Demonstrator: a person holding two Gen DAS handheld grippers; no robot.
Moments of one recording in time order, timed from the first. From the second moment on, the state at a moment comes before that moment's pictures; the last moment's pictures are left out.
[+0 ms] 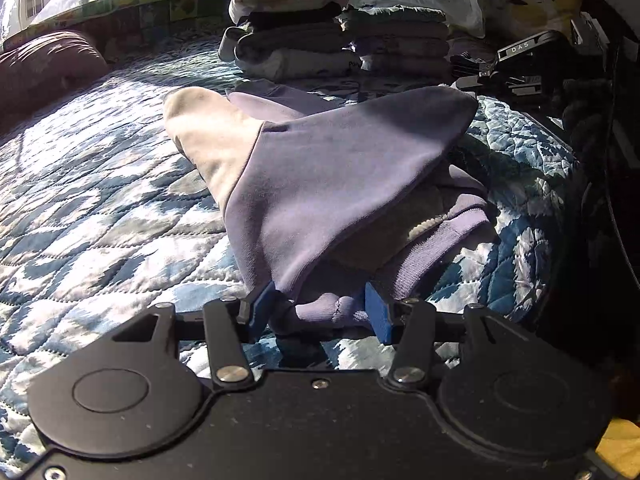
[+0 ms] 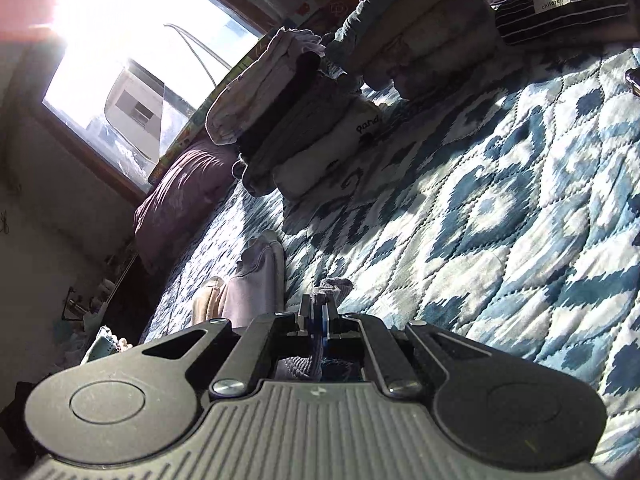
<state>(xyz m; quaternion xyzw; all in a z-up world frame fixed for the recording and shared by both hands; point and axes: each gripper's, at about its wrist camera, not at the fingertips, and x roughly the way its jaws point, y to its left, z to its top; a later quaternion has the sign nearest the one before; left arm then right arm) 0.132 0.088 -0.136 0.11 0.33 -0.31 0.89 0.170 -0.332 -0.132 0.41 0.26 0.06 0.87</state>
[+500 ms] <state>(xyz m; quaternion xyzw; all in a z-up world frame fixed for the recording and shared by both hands) 0.235 0.106 -0.085 -0.04 0.26 -0.25 0.93 0.193 -0.348 -0.185 0.47 0.25 0.11 0.84</state>
